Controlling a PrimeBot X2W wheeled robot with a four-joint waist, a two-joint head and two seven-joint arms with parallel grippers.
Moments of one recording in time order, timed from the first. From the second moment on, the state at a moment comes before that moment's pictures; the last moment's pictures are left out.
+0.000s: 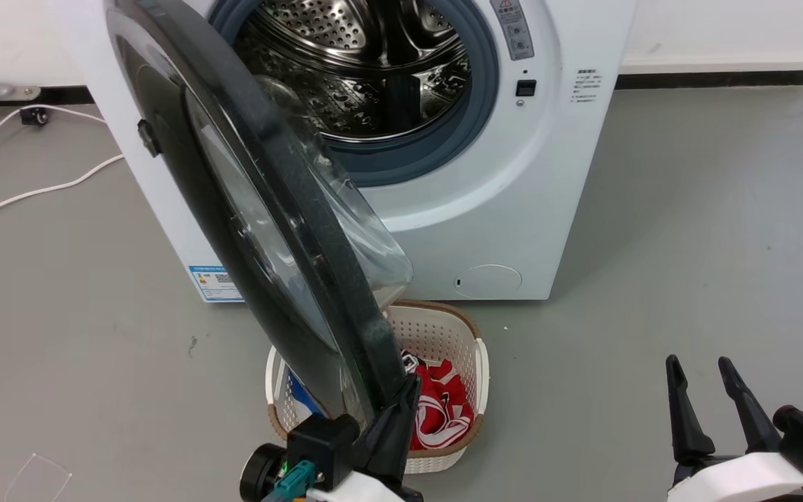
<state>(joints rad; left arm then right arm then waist) -0.01 0.10 -0.51 -0.02 -0.34 0.10 -0.06 0.08 -0.05 -0.06 0.05 0.22 0.13 -0.12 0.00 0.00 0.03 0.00</state>
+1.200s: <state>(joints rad) 0.11 0.20 -0.30 -0.21 -0.35 0.28 -0.12 0.08 -0.05 -0.09 0.01 0.19 0.13 -0.10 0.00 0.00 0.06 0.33</state>
